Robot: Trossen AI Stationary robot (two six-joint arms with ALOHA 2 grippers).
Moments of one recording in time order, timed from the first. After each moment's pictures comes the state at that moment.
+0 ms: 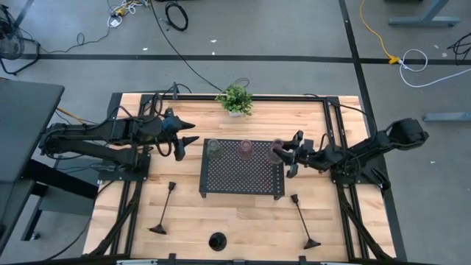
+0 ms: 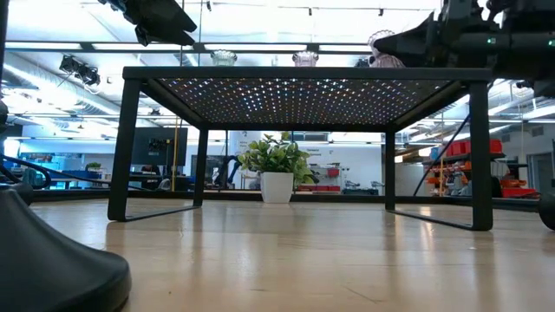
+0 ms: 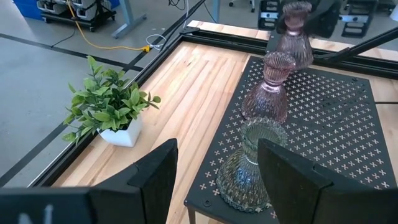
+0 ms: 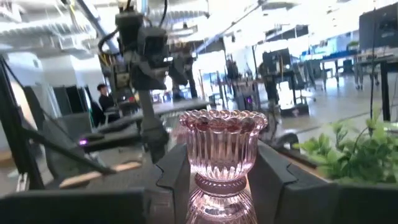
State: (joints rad) left arm 0.02 0.84 0.84 -0.43 -0.34 -0.15; right arm 0.18 1.25 0.16 1.34 0.44 0.08
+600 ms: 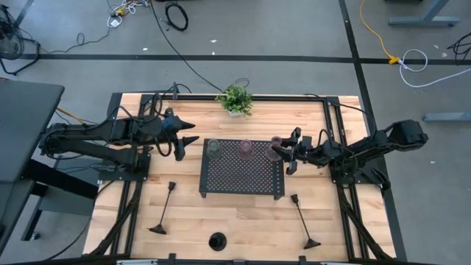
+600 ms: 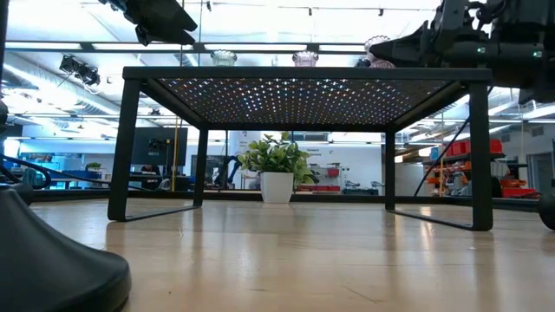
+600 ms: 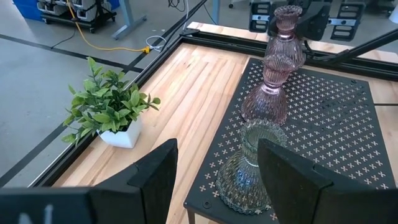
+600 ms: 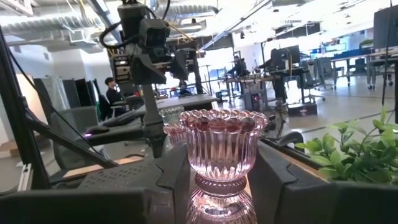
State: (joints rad) left arm 0.02 0.84 0.84 -0.42 -0.34 -0.15; right arm 0.07 1.26 0.15 1.33 0.29 0.09
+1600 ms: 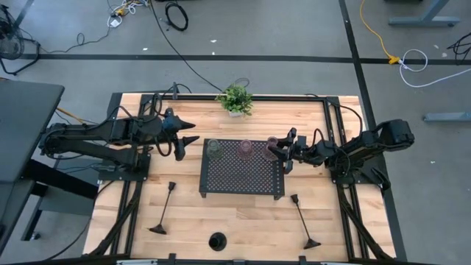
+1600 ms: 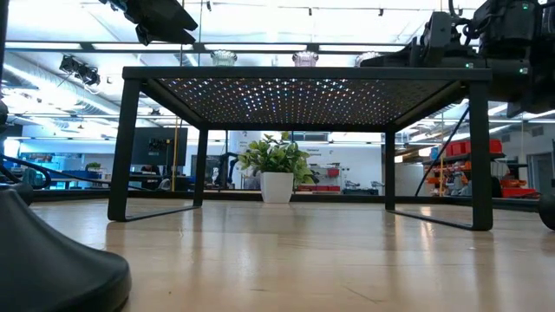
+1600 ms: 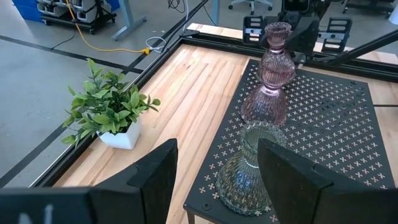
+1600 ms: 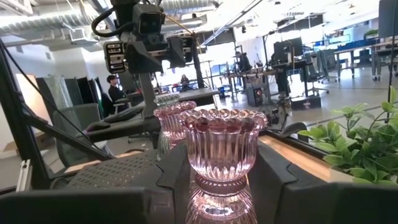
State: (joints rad) left arm 0.02 0.84 0.84 -0.42 -0.34 -0.15; right arm 0.03 1.43 0.16 1.46 0.24 0.14
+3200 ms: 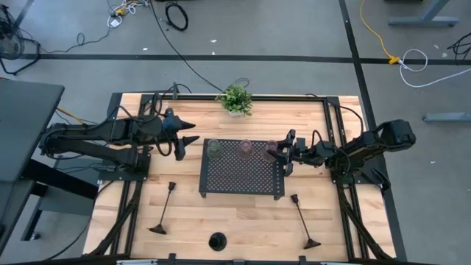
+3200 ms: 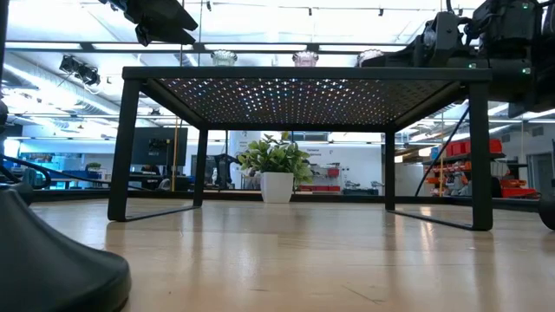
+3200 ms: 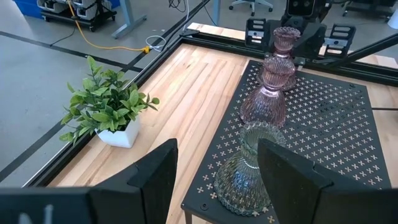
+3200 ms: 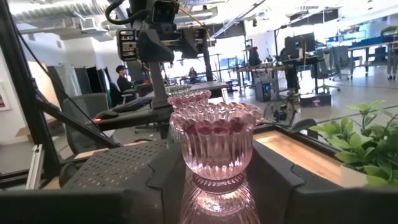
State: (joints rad) left arm 0.02 0.84 0.84 -0.42 -0.34 -0.17; right arm 0.04 1.43 0.16 1.40 0.20 0.12
